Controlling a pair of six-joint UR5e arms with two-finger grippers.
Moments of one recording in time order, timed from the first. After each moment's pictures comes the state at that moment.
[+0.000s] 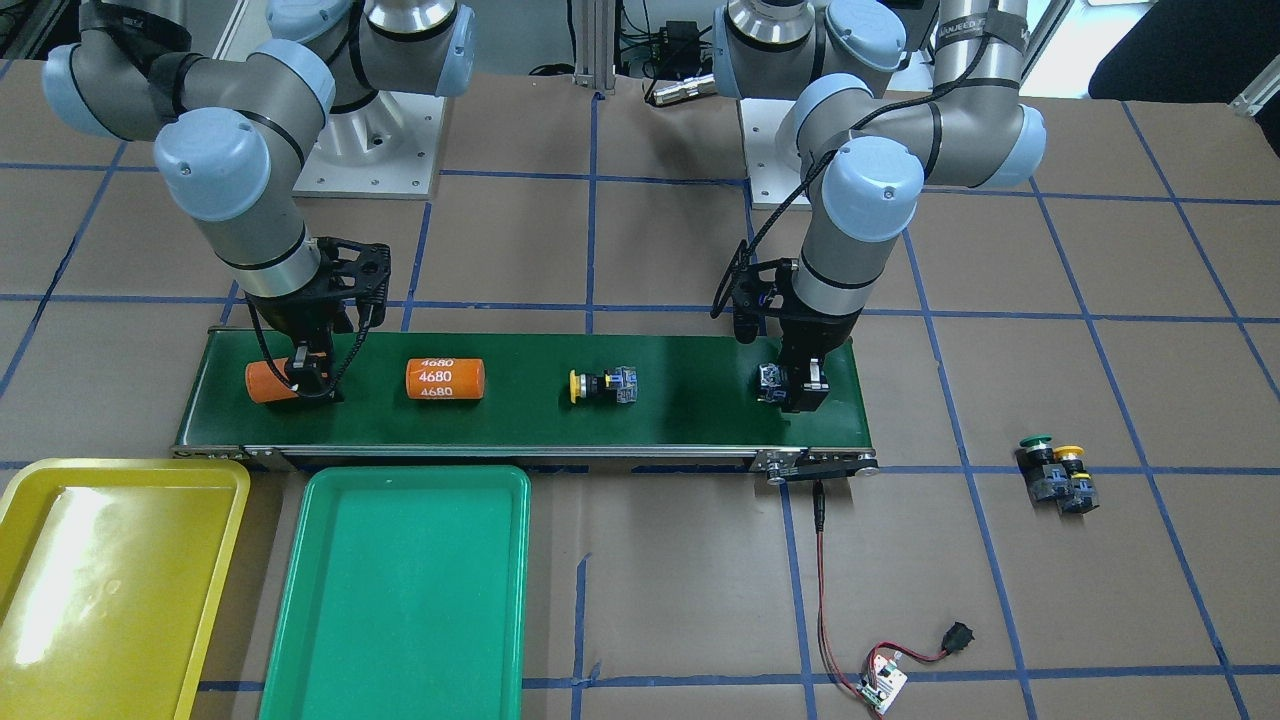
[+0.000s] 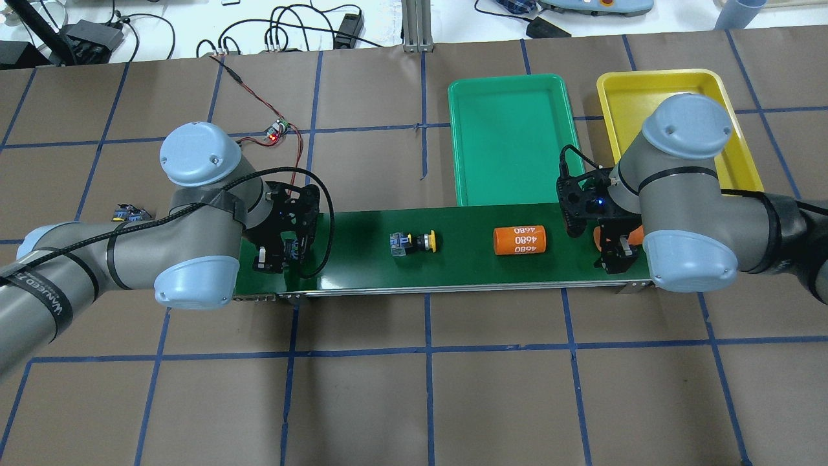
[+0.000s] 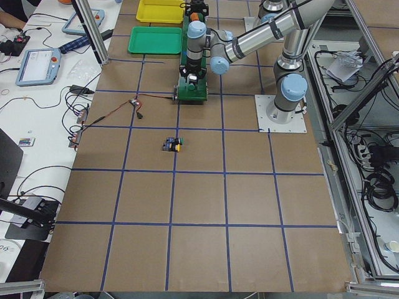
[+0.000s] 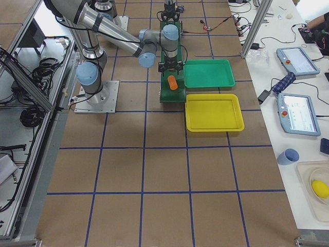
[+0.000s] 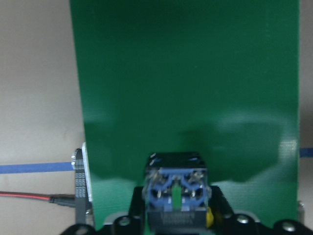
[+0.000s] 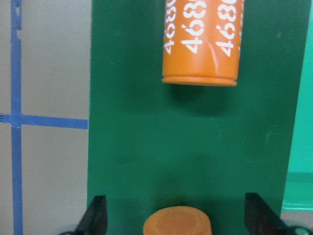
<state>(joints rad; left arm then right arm) -1.59 -1.70 -2.11 -0.83 1.58 1.61 1.48 -1.50 2.12 -2.23 -1.55 -1.74</state>
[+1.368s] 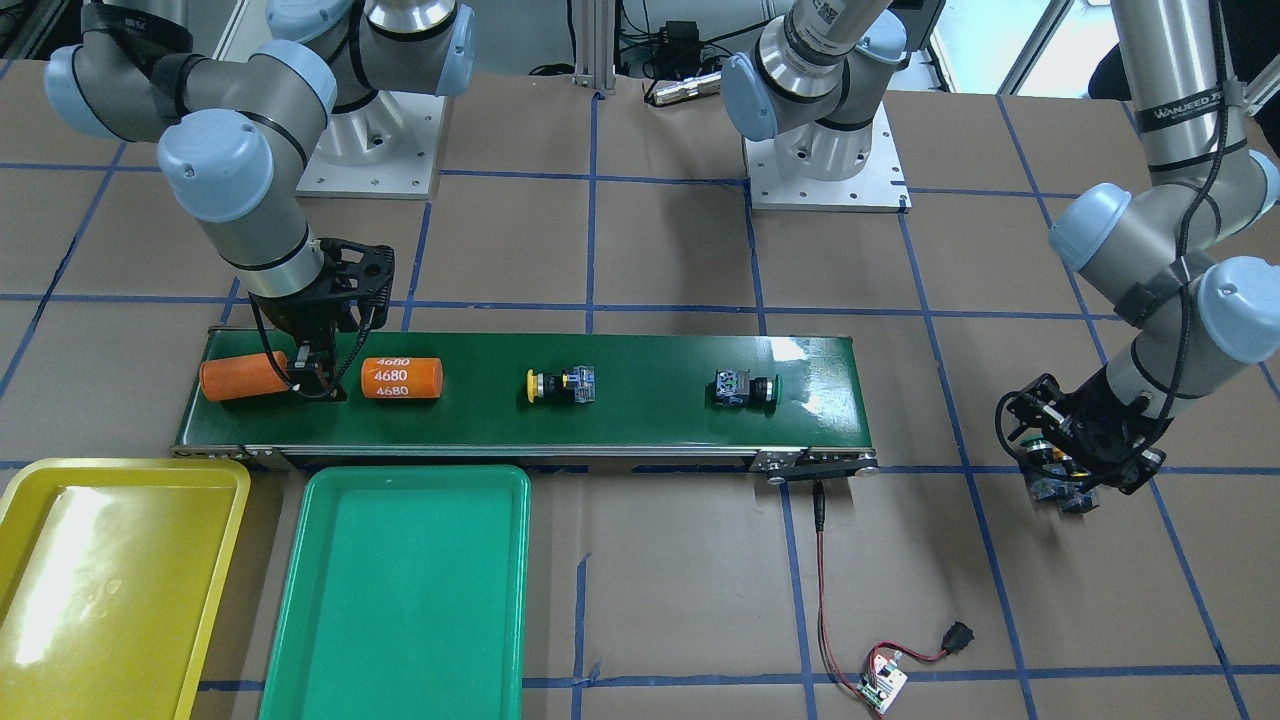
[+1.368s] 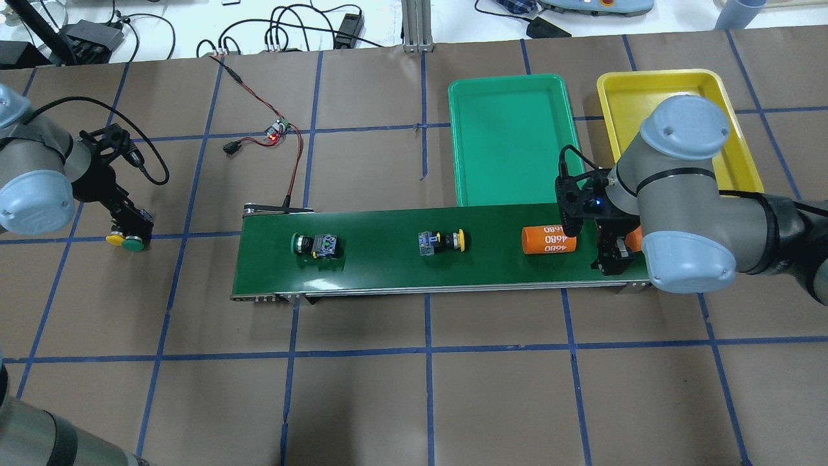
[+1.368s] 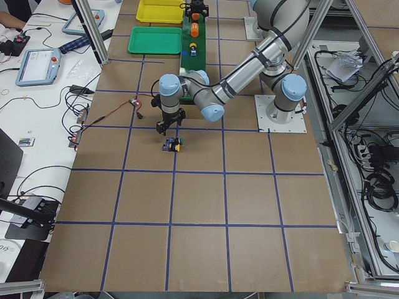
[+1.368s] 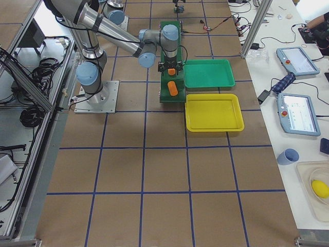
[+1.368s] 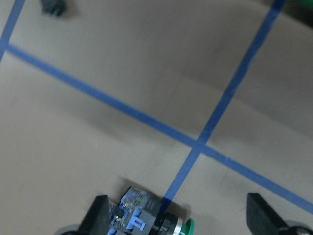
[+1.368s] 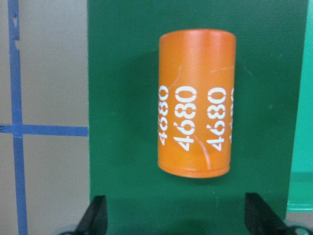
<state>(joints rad) -1.06 -1.95 -1.85 -0.88 1.56 1.27 1.48 -1.49 2.12 -2.23 -1.54 -1.70</state>
